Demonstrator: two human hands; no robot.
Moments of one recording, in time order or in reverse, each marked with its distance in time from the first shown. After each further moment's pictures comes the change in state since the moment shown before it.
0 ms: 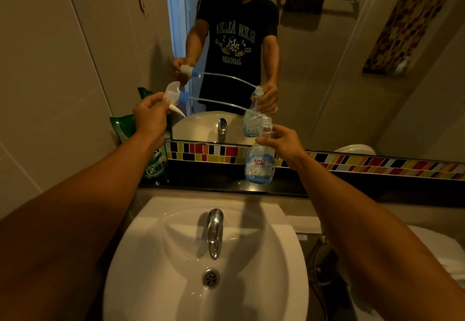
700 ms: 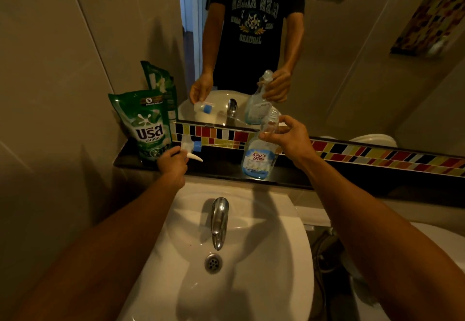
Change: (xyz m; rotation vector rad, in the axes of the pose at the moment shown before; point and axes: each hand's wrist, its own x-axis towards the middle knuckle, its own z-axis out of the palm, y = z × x) left_hand -0.041 -0.173 -0.014 0.030 0.178 -0.462; right_hand 0.004 0.020 0.019 0.050 -0.035 0.011
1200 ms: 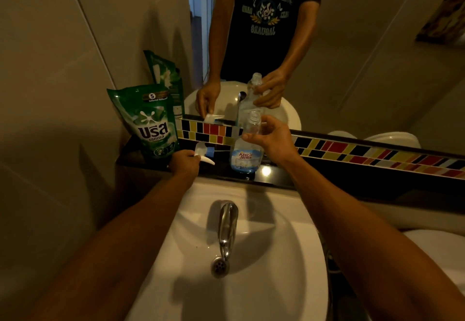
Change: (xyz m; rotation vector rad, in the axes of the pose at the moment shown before) left_hand 0.055 -0.030 0.016 0.505 0.009 0.075; right_hand 0.038 0.020 0.067 -0.060 -0.079 -0.033
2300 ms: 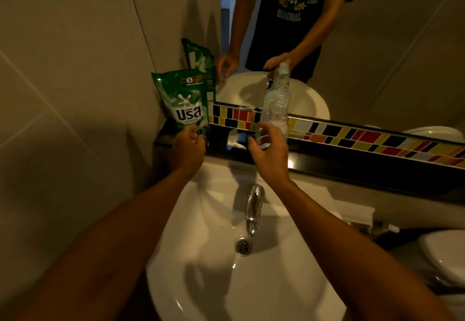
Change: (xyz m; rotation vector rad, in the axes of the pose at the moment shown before) left_hand -0.049 0.008 -0.096 0.261 0.204 0.430; right_hand -0.068 0.026 0.096 -0.180 0.246 -0.260
